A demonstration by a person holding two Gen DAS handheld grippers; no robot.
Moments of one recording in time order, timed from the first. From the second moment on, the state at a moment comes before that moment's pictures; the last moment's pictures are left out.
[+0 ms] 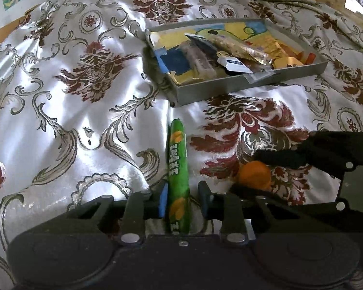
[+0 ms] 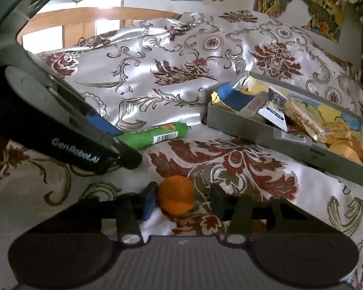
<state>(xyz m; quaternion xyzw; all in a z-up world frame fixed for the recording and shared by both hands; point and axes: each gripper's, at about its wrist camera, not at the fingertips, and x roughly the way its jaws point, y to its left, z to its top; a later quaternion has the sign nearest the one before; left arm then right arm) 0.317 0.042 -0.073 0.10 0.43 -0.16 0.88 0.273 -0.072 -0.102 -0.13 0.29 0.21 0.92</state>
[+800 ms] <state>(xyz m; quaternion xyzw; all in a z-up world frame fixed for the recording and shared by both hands) 0.301 0.019 -0.075 0.11 0.43 -0.13 0.89 0.265 -0.097 -0.093 -0.05 0.34 0.19 0.92</state>
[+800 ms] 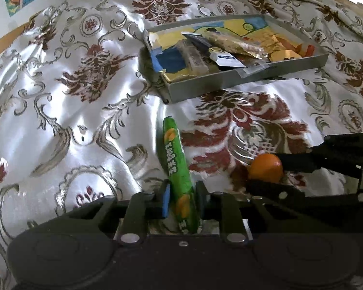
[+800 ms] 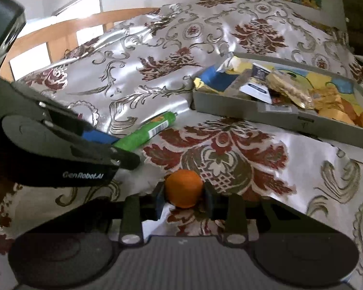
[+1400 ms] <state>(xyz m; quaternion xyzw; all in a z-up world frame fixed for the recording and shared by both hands) 0.285 0.040 -0.068 -0.13 0.48 -0.17 0.85 0.238 -0.136 -0.050 -0.01 0.28 0.17 0.95</state>
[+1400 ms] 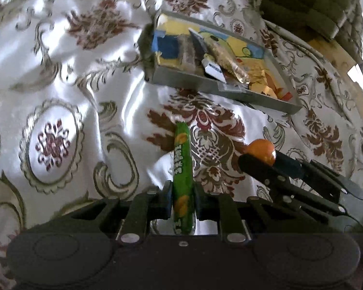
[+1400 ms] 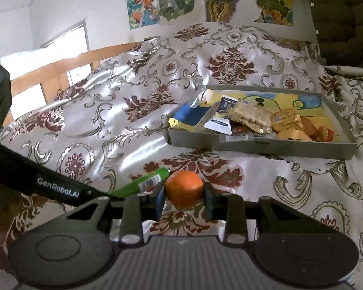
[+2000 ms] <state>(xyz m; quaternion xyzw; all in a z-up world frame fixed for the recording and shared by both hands) 0.281 0.046 -0.058 -0.19 0.47 -0.18 0.84 0.242 -0.136 -0.059 -0.02 0.28 0.15 0.95</state>
